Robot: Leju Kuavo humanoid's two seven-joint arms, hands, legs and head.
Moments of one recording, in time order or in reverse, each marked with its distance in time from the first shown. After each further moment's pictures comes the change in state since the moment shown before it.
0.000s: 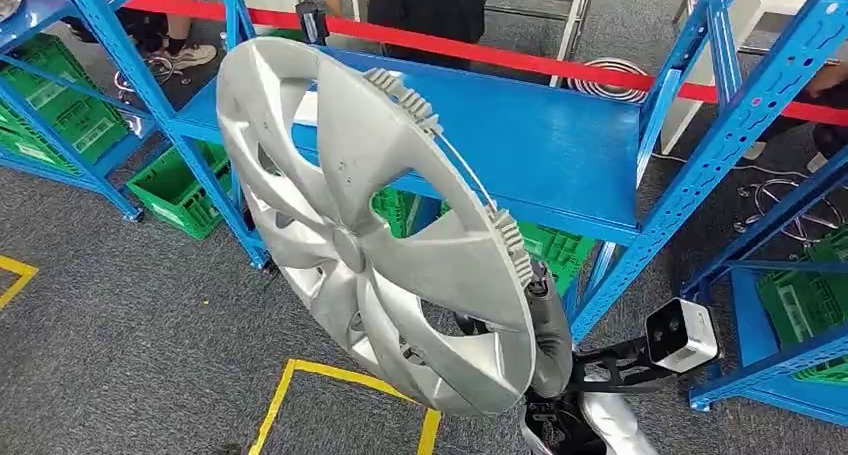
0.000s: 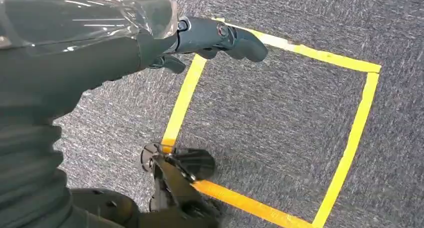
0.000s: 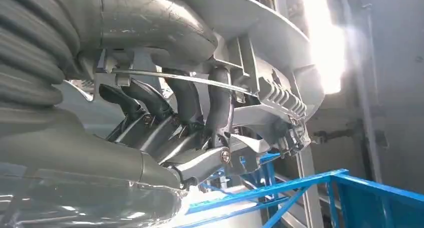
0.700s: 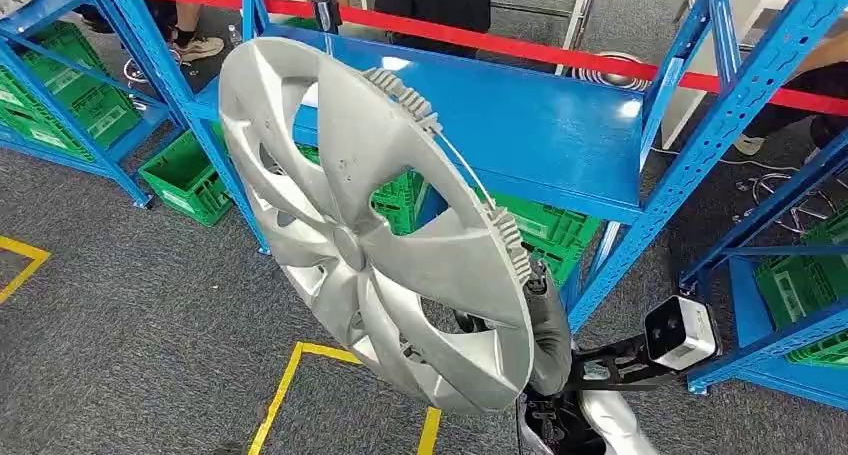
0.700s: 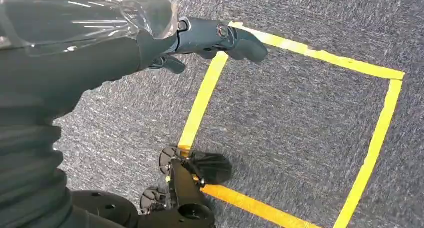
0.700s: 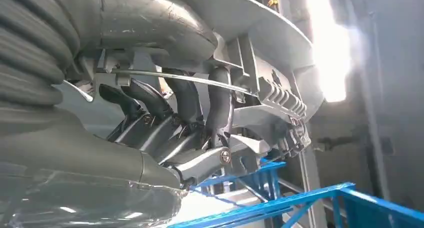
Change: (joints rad) left arm -0.002 -0.004 0.000 0.001 0.008 0.004 0.004; right arm -0.012 0.003 0.004 0.012 -0.003 0.000 0.002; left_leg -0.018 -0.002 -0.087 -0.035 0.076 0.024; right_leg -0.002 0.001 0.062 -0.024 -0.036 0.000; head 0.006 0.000
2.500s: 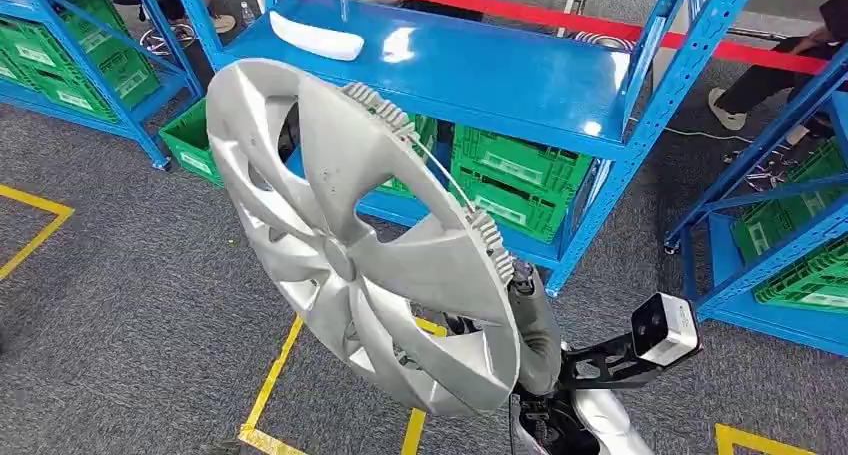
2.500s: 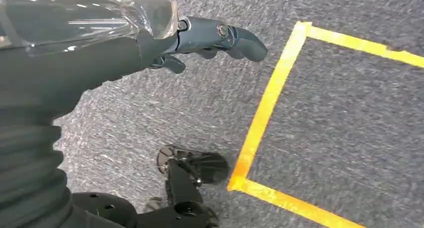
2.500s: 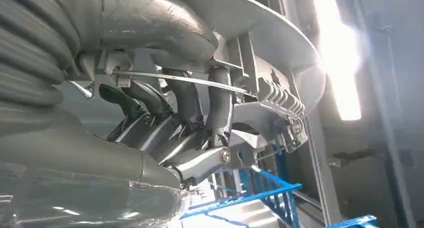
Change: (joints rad) left arm -0.002 0.003 -0.015 0.002 0.000 -0.018 0.015; right arm -0.001 -0.001 0.019 0.026 -0.010 -0.006 0.010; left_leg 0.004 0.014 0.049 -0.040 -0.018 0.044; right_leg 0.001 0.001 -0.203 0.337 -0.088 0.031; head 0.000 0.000
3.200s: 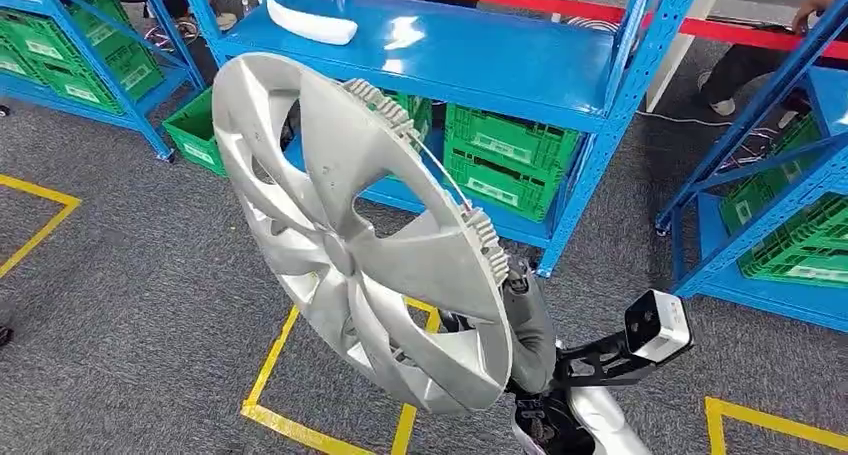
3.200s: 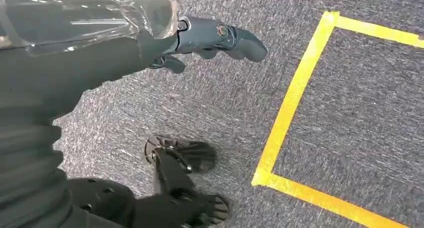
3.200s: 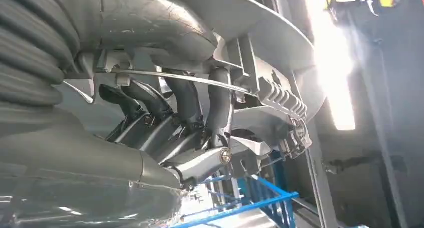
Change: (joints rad) left arm 0.000 0.000 0.000 0.001 0.001 0.003 0.000; right arm -0.009 0.015 0.009 0.009 -0.003 0.004 0.005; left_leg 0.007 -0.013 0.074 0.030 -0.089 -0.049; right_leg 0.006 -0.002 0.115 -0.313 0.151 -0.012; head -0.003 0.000
